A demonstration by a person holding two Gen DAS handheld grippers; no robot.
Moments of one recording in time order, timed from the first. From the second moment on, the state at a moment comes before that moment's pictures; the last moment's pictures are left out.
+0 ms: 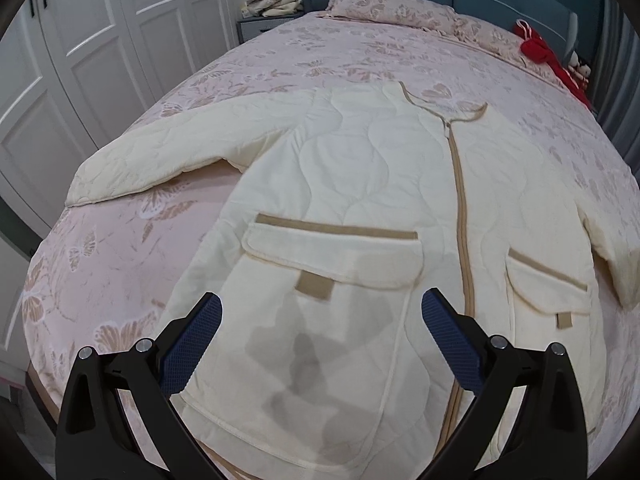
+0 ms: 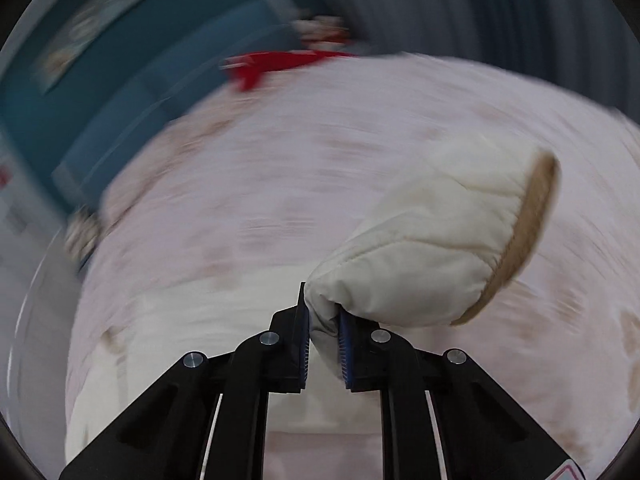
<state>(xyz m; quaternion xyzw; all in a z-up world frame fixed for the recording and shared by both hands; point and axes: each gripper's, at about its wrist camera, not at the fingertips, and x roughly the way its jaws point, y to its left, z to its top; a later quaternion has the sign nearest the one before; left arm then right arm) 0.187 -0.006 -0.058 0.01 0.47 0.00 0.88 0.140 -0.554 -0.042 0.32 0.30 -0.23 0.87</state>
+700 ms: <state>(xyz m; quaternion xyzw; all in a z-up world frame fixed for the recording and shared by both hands) 0.264 0.060 -0.082 -0.21 0.50 -0.06 0.84 0.215 -0.214 -0.052 0.11 0.39 0.08 0.91</state>
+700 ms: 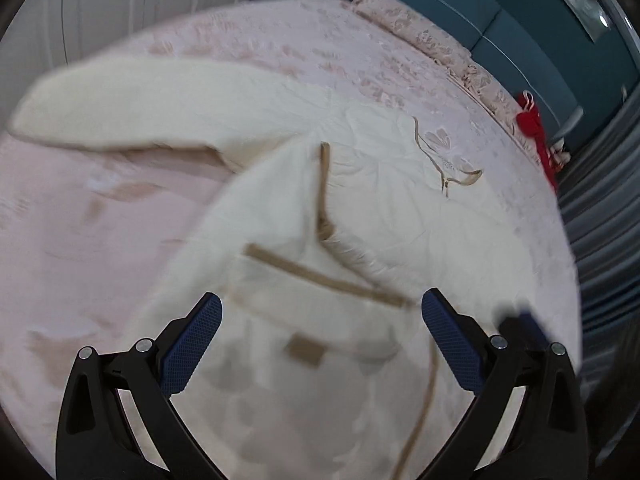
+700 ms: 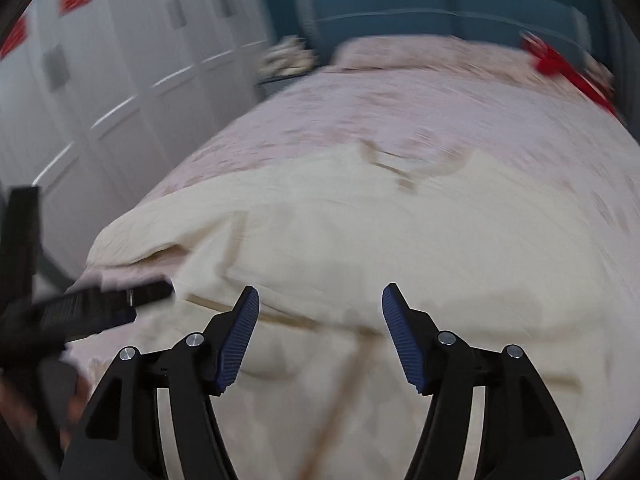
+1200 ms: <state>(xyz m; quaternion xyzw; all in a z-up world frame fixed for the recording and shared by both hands) 0.330 0.014 -0.100 -0.20 0.50 -0.10 0.84 0.235 -0.434 -0.141 0.39 0.40 -0.11 0.82</state>
